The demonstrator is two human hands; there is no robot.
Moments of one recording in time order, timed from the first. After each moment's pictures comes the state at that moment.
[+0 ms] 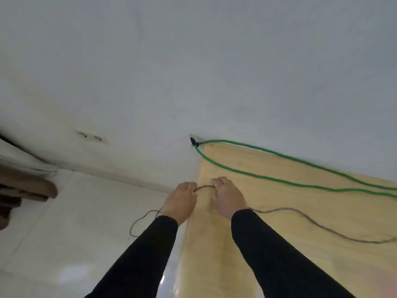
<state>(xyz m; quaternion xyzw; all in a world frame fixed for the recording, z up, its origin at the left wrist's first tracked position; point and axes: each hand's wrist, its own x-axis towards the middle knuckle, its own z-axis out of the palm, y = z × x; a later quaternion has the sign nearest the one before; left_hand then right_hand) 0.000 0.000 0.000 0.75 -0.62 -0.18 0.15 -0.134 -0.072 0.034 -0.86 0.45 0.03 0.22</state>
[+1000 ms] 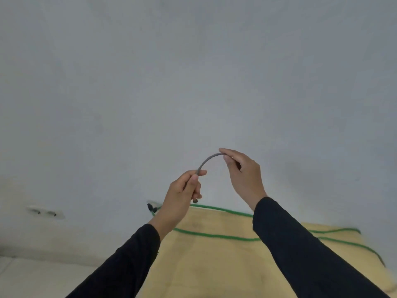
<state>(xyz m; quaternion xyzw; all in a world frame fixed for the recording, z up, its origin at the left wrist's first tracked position) -0.081 -0.094 0.213 0.50 -0.48 -0.38 0.61 -0.224 -0.173 0.260 -0.74 0.42 -0.44 0.28</state>
